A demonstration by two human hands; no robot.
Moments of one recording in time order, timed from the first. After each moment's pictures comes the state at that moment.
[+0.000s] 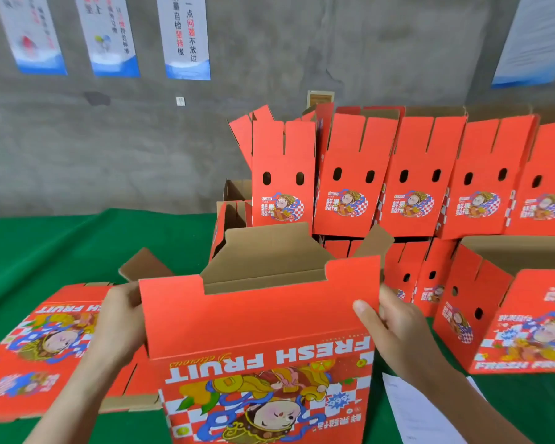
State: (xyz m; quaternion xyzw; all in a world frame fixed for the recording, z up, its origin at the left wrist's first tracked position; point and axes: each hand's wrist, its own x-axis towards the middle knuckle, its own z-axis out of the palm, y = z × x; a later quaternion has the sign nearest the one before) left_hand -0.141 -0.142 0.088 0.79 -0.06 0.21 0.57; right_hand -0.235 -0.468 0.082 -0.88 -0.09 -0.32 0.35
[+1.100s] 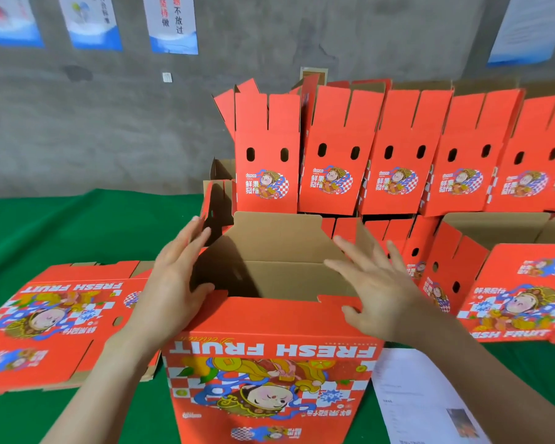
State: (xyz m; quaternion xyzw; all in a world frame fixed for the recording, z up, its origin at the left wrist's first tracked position) left_hand -0.151 -0.195 0.088 0.88 -0.27 0.26 0.29; right_hand -0.235 -0.487 0.109 -0.99 -0.06 -0.10 -0.06
